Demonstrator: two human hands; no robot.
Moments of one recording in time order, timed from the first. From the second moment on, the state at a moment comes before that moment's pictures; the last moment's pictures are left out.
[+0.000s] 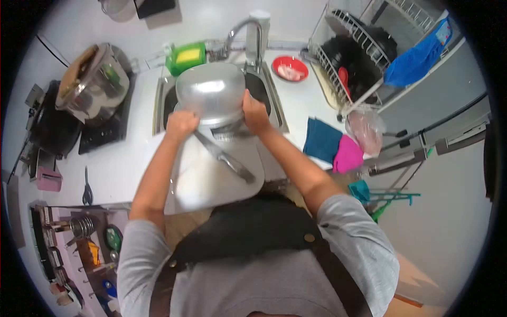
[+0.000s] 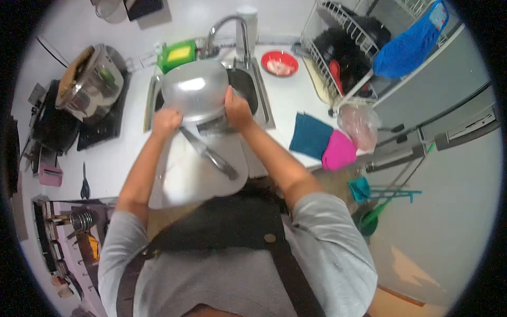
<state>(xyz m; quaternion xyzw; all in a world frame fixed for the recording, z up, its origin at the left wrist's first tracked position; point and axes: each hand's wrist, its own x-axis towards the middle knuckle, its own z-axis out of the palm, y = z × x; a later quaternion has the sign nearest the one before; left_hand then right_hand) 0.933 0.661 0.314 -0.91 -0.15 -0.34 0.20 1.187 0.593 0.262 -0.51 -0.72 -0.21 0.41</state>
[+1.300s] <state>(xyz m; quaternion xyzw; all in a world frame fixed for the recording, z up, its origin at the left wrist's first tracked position) 0.978 0.632 0.363 -0.89 -0.07 -0.40 0.20 1.229 0.552 0.324 -0.58 -0.72 -0.13 0.37</state>
